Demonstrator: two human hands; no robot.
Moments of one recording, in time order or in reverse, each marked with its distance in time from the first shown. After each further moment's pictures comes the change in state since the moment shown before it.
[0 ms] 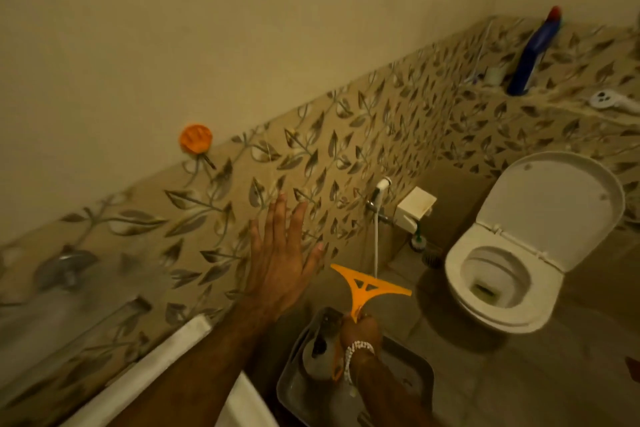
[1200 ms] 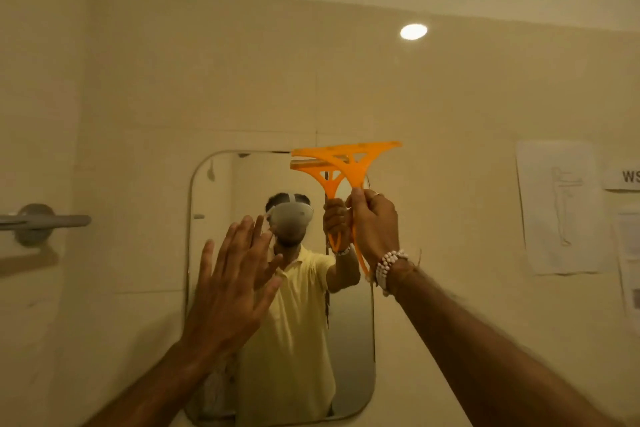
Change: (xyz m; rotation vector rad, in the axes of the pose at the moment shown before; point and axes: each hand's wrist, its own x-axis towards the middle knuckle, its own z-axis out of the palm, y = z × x) left_hand -0.169 -0.170 -0.568 0.661 0.867 -0.175; right_hand -0.591 -0.455 -0.096 0.751 -0.641 -1.577
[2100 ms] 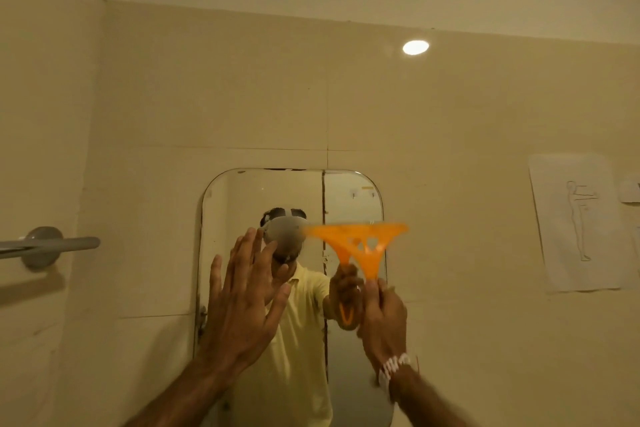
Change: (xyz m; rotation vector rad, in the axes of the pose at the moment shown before) left_hand 0.015 -0.008 0.005 -0.123 0.036 -0.081; right_hand -0.078 0.081 0.013 -0.104 0.089 0.154
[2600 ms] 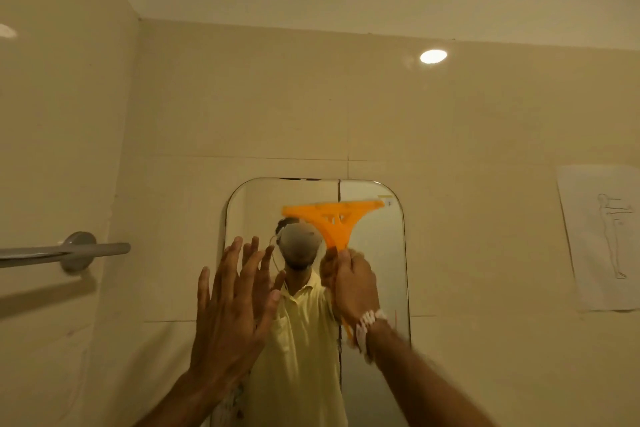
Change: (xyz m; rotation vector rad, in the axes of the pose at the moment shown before) left_hand -0.006 -0.024 -0.028 0.014 0.065 -0.108; right_hand 0.036 -0.047 0.071 -0.033 -0.209 0.058
